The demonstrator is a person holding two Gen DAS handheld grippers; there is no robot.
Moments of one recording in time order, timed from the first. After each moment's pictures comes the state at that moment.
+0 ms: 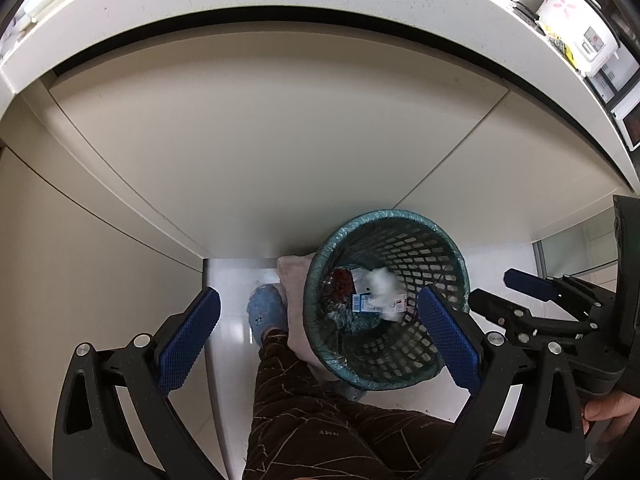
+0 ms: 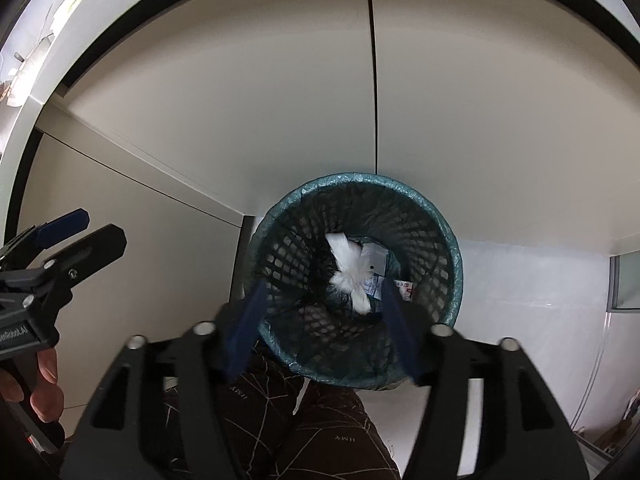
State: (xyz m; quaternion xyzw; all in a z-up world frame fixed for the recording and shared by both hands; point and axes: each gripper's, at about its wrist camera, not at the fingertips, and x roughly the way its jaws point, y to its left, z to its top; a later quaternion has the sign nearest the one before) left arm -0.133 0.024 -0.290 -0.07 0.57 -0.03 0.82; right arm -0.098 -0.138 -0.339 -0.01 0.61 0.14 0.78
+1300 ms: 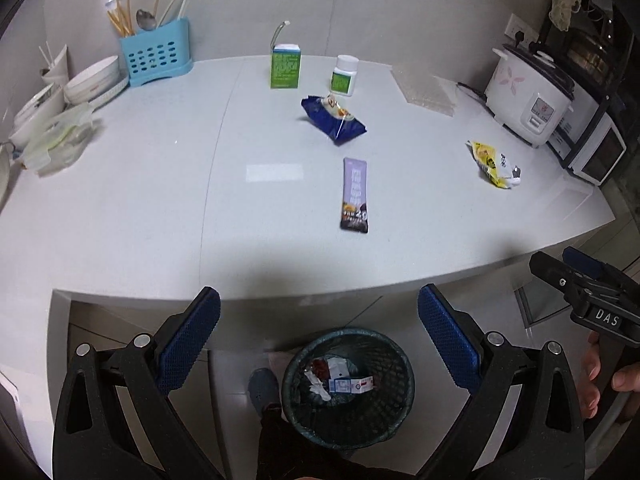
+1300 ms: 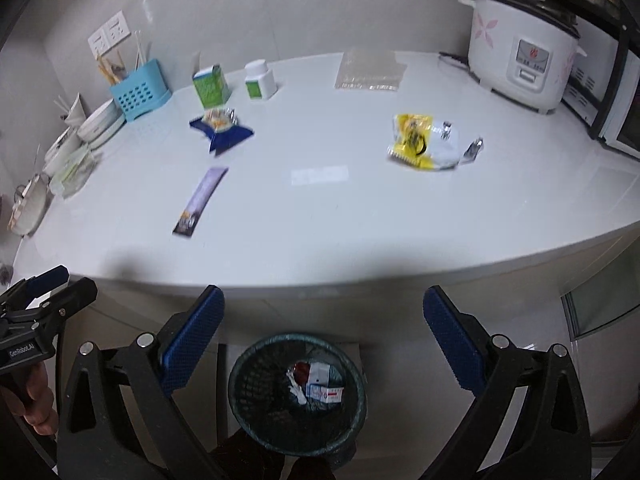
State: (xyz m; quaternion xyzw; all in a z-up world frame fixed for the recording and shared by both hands) left arm -0.064 -0.020 -0.099 -0.04 0.46 -0.05 0.88; right arm -0.037 -0.240 -0.113 0.03 0.45 0.04 0.89
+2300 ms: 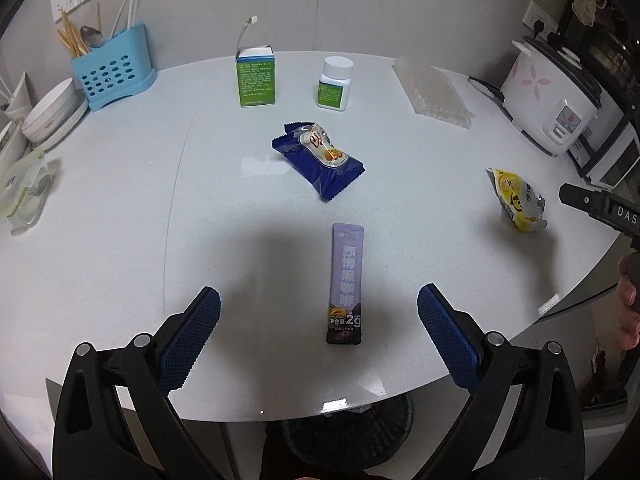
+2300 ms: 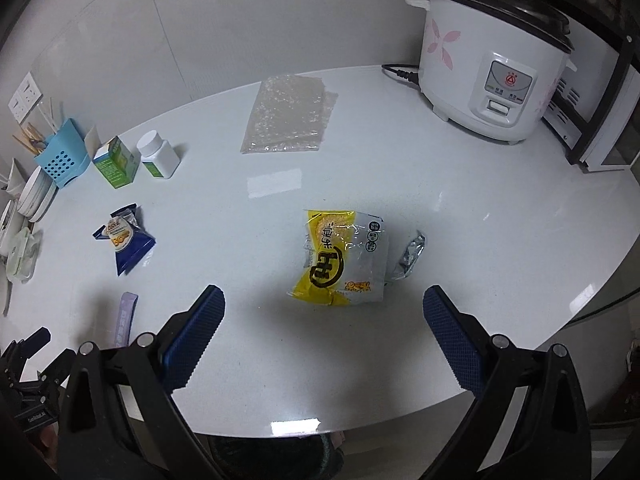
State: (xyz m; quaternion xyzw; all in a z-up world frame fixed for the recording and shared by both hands) left arm 0.057 -0.043 -0.108 -0.02 0.51 -0.06 0.86; right arm 0.116 -0.315 -0.094 0.06 0.50 -0.04 0.87
